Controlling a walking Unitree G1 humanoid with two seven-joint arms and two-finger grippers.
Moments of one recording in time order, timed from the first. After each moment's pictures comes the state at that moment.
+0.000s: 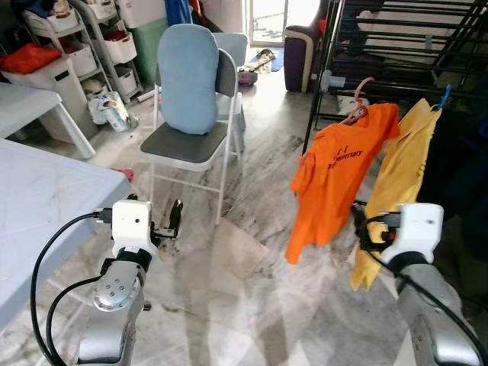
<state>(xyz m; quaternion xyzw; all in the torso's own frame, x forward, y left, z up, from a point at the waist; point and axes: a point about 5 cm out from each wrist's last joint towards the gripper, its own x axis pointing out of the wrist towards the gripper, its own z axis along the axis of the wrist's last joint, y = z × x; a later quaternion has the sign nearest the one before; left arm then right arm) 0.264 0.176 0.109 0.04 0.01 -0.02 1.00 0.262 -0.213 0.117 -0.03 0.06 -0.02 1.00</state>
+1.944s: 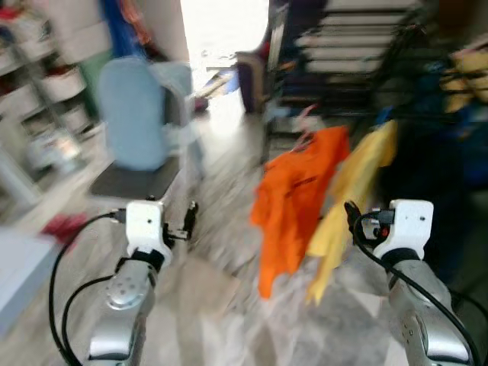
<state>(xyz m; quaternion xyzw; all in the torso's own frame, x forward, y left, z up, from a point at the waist) 0.268 0.163 0.105 0.01 0.01 -0.06 1.00 0.269 -0.202 0.117 0.00 0.05 -0.02 1.00</state>
